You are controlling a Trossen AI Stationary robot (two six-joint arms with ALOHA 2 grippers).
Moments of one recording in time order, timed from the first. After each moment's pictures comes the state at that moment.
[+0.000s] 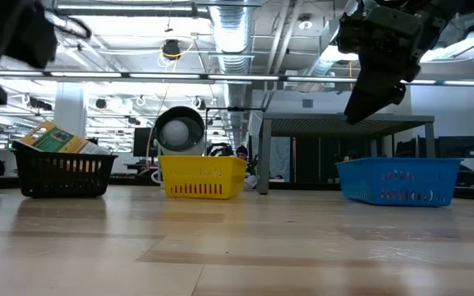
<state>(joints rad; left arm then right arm) -0.70 1.53 0.86 -0.67 -0.05 -1.11 0.24 1.28 0.80 -0.49 0.29 0.62</state>
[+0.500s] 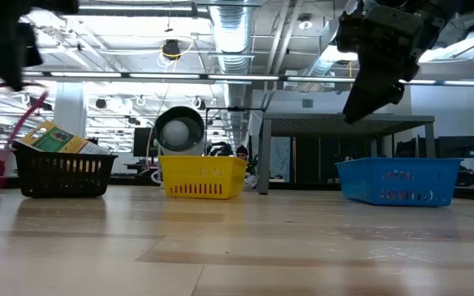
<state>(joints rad) -0.68 1.31 0.87 -0.69 -0.33 -1.10 0.24 1.28 0.80 -0.48 0.29 0.61</state>
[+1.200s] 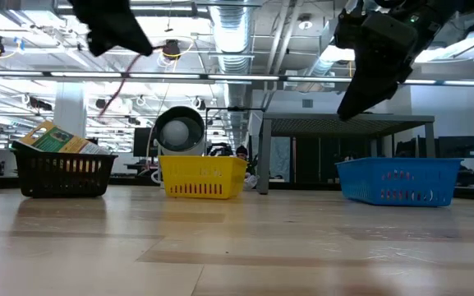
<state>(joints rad) -0.32 1.11 0.87 -0.52 -0.45 -0.62 0.23 1.28 0.80 -0.47 0.37 0.52</state>
